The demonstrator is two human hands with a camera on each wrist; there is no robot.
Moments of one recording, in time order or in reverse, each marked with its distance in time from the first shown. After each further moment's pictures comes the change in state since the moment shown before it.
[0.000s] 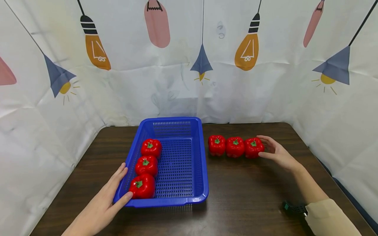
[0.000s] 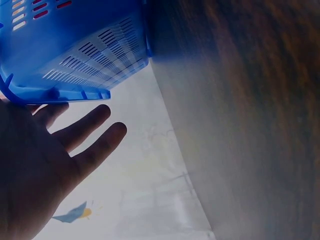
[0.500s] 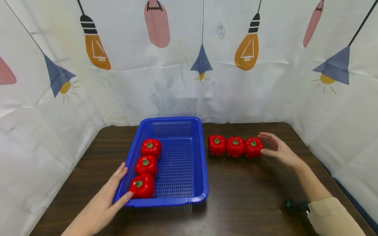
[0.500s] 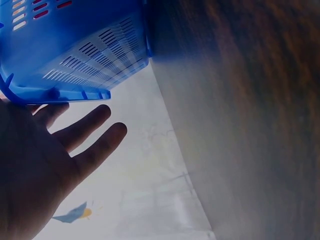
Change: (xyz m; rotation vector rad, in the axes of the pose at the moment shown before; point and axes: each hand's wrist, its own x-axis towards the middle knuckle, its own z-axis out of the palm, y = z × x) left_hand 0.000 0.001 -0.001 0.008 -0.002 -0.001; right_hand 0.000 -0.009 -0.011 -0.077 0.010 -0.059
